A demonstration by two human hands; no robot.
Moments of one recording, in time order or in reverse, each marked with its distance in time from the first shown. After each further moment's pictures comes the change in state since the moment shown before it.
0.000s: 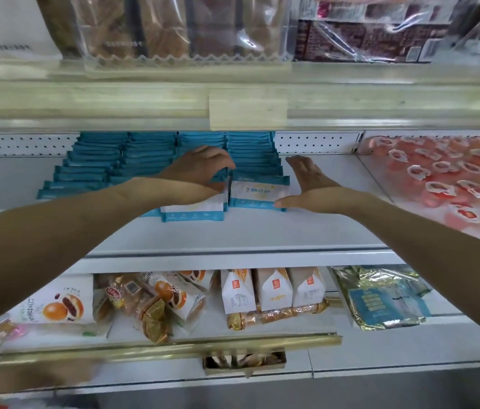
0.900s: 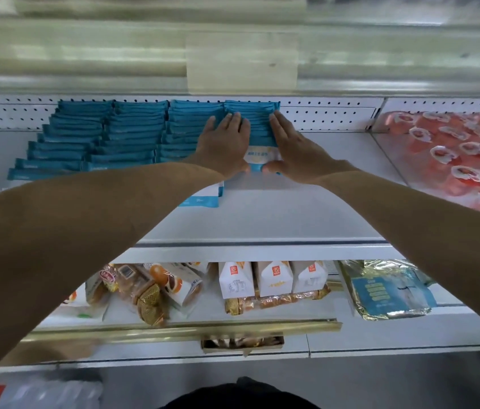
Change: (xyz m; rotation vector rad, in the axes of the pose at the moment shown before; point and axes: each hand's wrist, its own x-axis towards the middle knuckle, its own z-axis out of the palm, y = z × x) left_hand 0.093 0.021 0.063 0.296 -0.015 -0.272; right_hand 0.072 -0.004 0.019 -0.207 0.125 -0.103
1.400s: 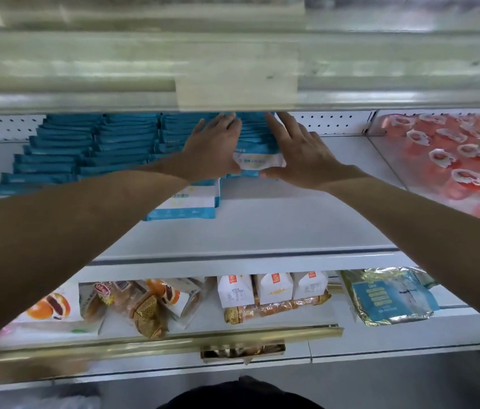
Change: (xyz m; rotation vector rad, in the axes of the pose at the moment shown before) left_hand 0.005 -0.024 -0.013 -0.164 0.009 0.096; right_hand -0.010 0.003 -0.010 -0.082 0.161 -0.010
